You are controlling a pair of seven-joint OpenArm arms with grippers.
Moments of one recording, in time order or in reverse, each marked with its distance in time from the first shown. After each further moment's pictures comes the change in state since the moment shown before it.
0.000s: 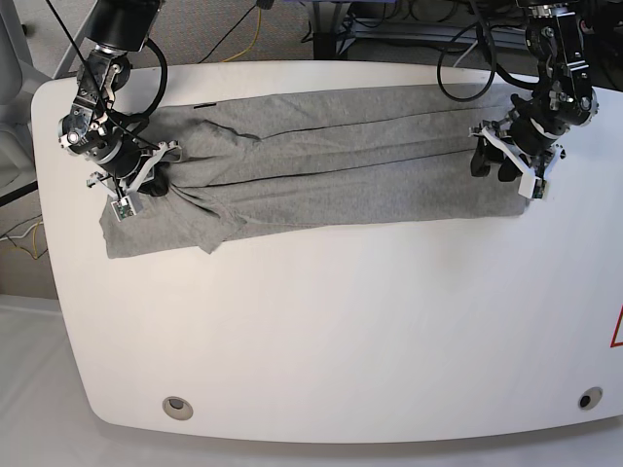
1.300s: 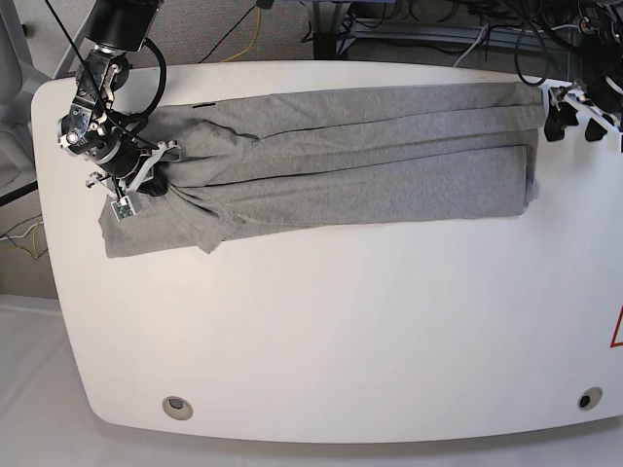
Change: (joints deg) left arm 6.5 -4.3 -25.4 -11.4 -7.3 -14.6 0.2; right arm 0.1 0.1 -0.1 0.0 0.0 0.0 0.0
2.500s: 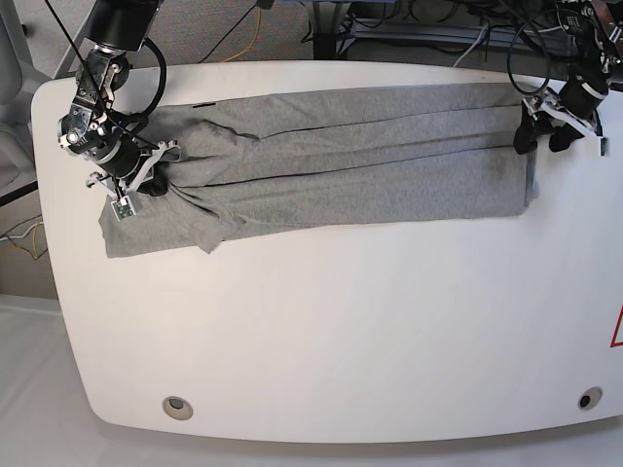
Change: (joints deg) left arm -4.2 3.0 6.1 -7.6 -7.3 -0.6 -3.4; right arm -0.1 0.0 -0.2 0.0 0.0 -0.2 0.0
